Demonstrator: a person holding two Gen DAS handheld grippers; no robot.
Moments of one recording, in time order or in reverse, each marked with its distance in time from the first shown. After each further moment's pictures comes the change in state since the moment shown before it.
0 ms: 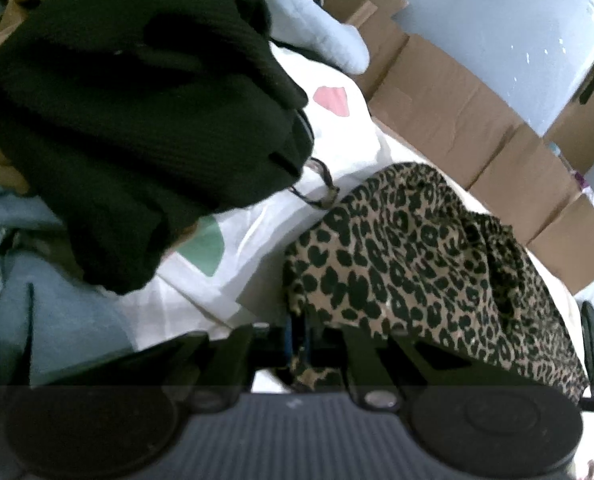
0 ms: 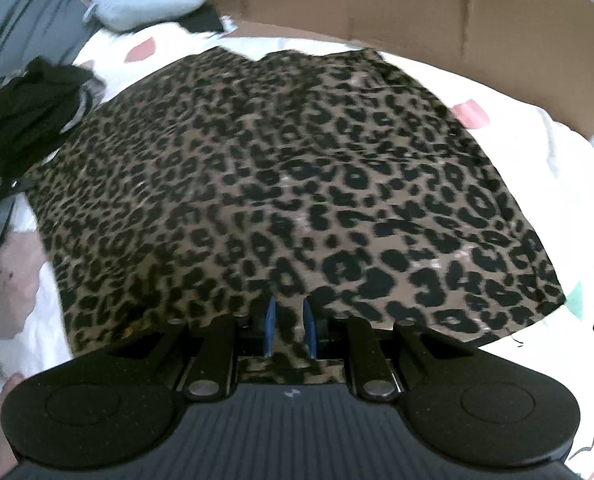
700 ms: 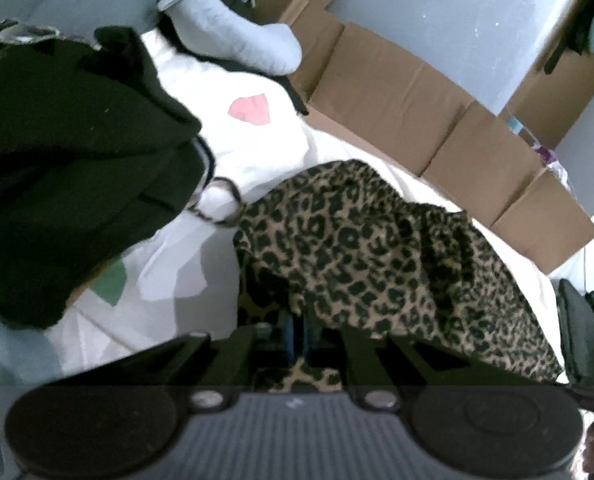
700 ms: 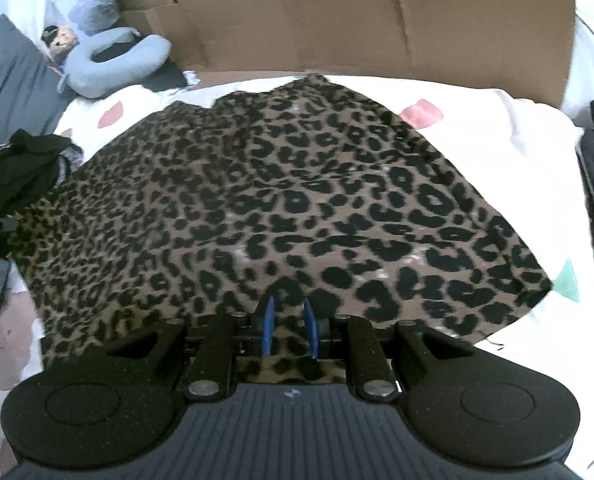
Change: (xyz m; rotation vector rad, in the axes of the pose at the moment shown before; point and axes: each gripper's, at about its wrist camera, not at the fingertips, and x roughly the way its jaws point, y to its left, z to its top) left arm -0.022 -0.087 0.024 0.083 0.030 -0.025; right arm 0.006 -0.057 -0.015 0.127 -0.135 0.032
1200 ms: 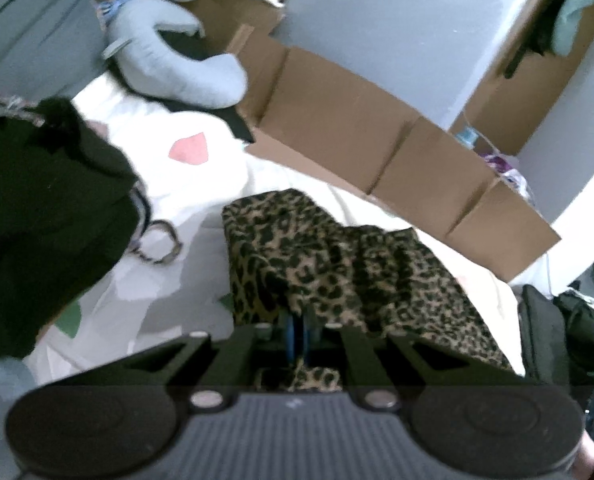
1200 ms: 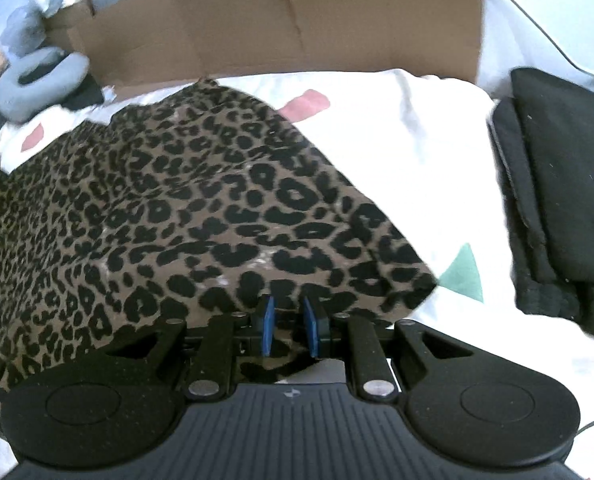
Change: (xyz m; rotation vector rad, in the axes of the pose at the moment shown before) left arm -0.037 -0.069 0.032 0.049 -0.016 -0.059; right arm 0.002 -0.075 -0.006 0.101 -0.025 -0.149
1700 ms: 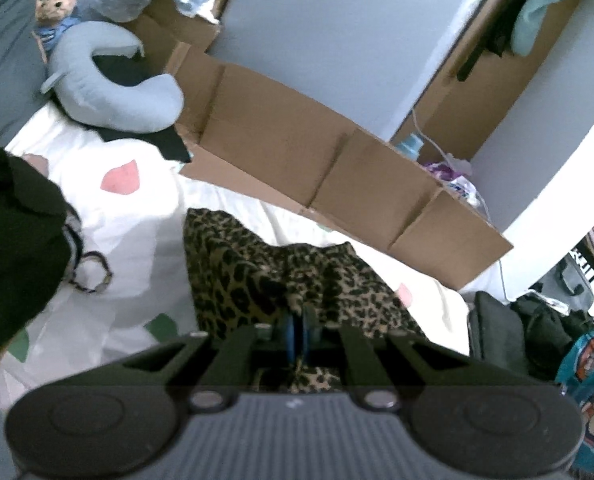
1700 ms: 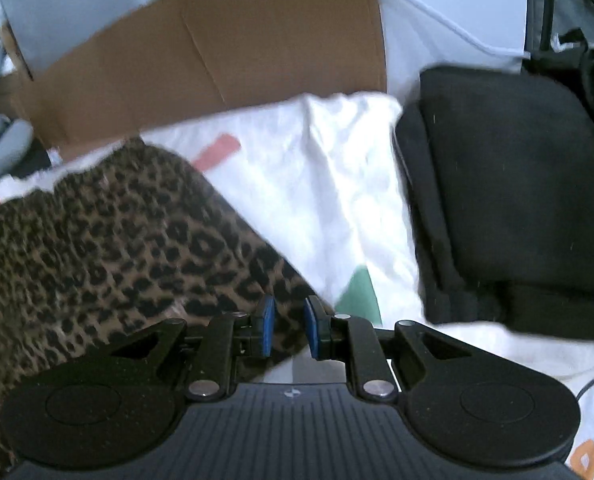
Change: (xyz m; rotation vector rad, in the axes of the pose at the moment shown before) left arm -0.011 -0.067 0.031 0.021 0.006 -0.087; right arm -0.023 -0.039 0.013 0.136 -0.106 -0.075
